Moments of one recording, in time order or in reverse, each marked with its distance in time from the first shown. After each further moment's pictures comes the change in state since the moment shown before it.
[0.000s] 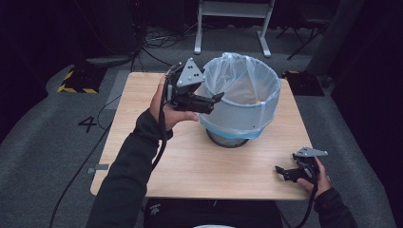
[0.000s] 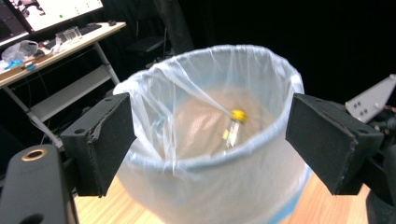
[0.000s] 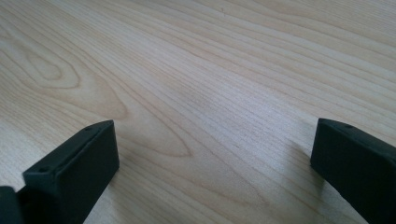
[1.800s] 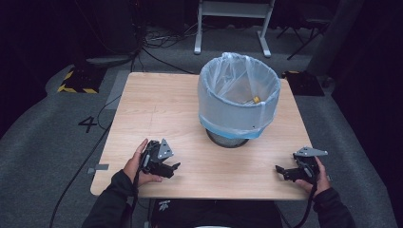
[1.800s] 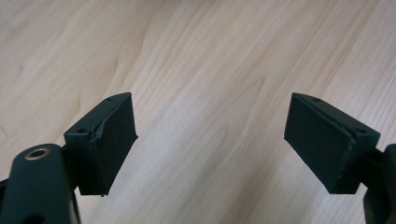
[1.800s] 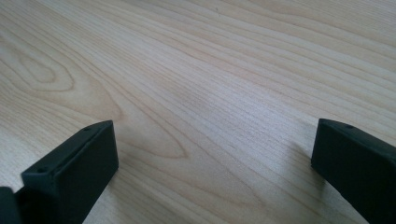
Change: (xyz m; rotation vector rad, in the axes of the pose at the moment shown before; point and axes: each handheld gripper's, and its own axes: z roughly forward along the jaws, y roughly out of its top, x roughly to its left) left arm -0.036 -0.250 0.007 0.488 -0.016 -0.065; right arm 0.000 0.000 0.000 0.002 -0.010 0.015
